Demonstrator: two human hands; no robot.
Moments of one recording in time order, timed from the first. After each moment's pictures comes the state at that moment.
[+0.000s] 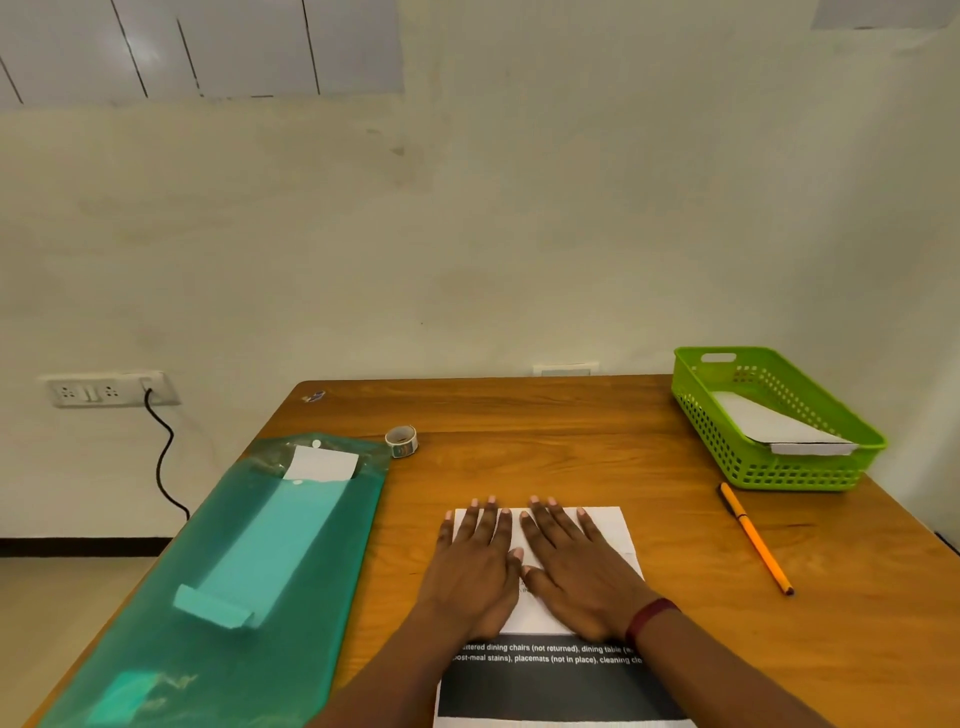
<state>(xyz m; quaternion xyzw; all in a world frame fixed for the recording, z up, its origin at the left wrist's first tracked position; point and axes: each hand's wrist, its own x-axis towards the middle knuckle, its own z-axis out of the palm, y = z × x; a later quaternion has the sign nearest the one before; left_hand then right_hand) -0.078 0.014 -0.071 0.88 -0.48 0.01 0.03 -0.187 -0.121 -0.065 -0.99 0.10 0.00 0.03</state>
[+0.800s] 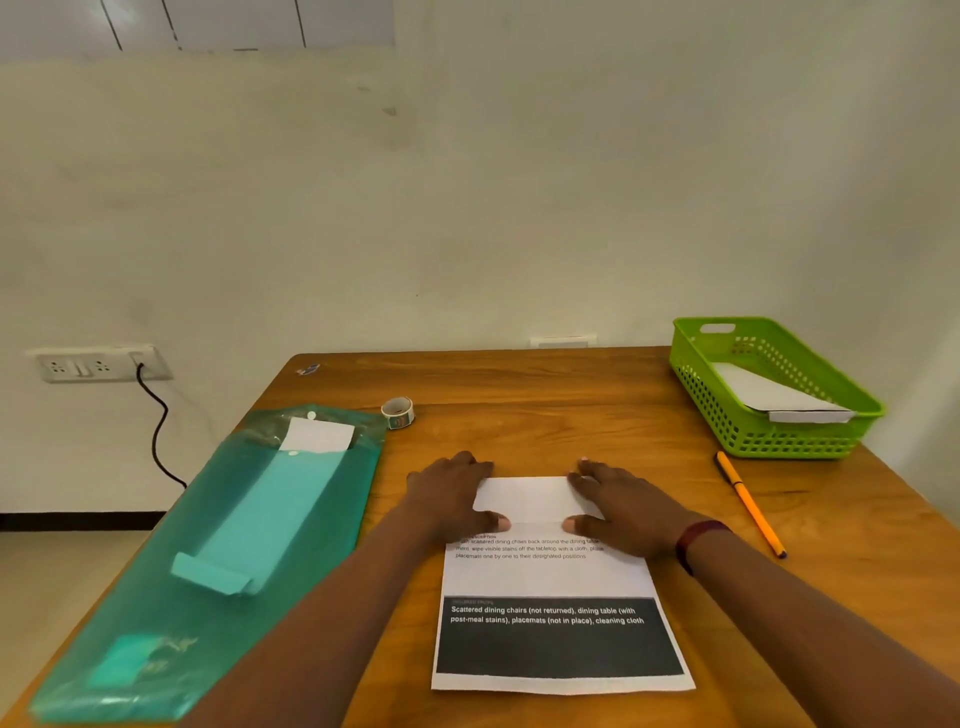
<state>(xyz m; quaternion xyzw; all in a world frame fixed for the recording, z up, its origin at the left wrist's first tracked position) -0.032 0.008 -0.023 0.88 -0.46 -0.11 0.00 -0.200 -0.181 -0.034 -0.98 0.14 0.10 0.06</state>
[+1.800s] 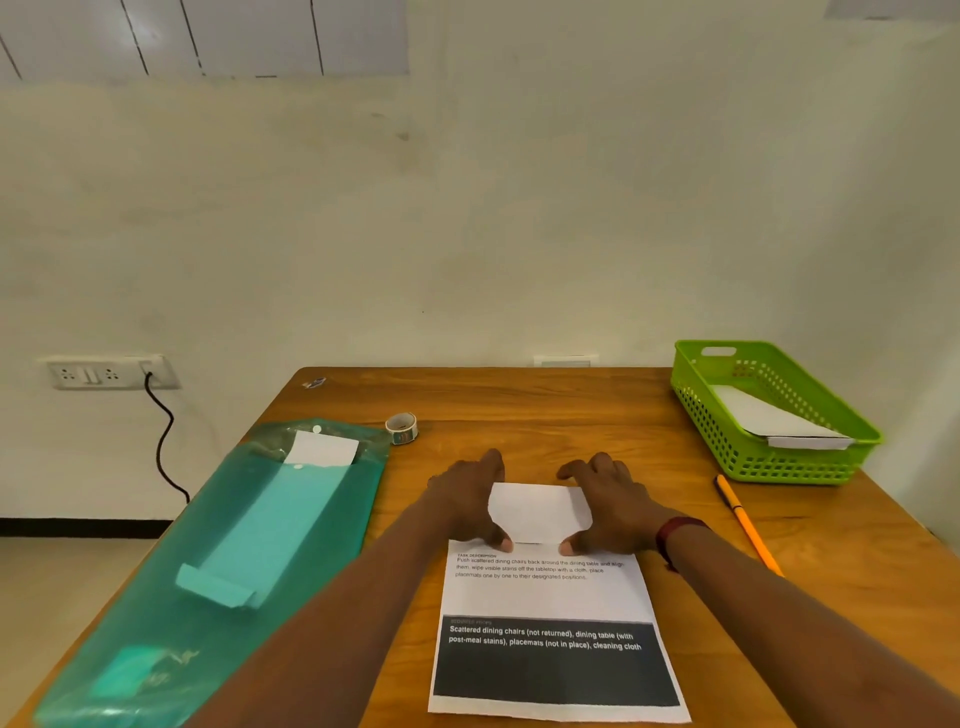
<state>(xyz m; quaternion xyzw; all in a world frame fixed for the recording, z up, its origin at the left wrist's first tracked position) -0.036 -0.010 -0.007 0.87 -0.45 -0.16 0.10 -0.181 -0.177 -0.019 -0.97 0.20 0.04 0.11</state>
